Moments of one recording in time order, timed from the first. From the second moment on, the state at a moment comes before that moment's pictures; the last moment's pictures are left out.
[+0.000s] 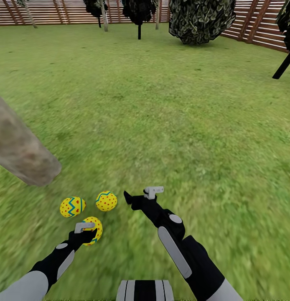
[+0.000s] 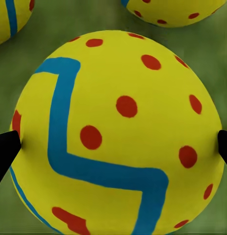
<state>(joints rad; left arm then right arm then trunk) -0.63 0.16 -0.16 -0.37 0.23 -0.07 -0.08 -0.51 0.12 0.52 -1.37 -0.51 0.32 -0.10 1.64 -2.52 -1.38</state>
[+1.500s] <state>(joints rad) -0.64 0.16 -0.16 -0.43 0.24 -0.09 -0.08 -0.51 0.12 0.52 -1.37 -0.51 0.32 -0.10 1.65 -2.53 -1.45</state>
